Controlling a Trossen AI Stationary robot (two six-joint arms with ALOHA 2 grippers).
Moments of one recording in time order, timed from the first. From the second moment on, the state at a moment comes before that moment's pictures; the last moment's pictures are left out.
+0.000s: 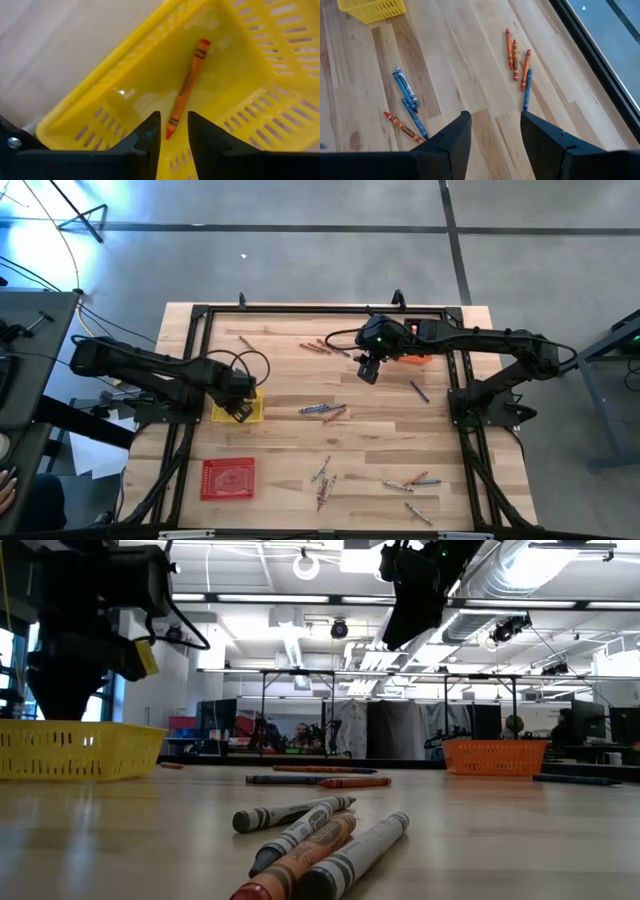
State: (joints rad) left arm -0.04 1.16 0.62 -0.96 -0.01 -0.89; right arm -0.20 1.42 1.23 -0.70 0.11 0.10
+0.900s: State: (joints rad) left arm 0.43 1.35 0.93 -0.94 -0.53 0.37; right arm -0.20 1.42 1.23 -0.71 0.13 0.08
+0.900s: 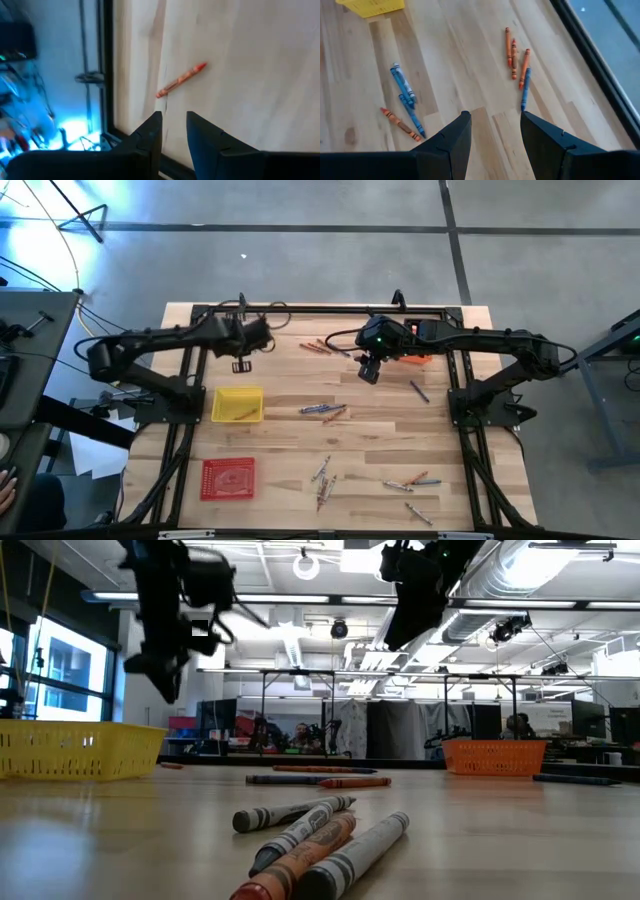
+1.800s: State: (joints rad) left arm 0.69 1.69 0.93 -0.73 -0.37 0.83; right arm -0.20 1.42 1.23 -0.72 0.21 0.04
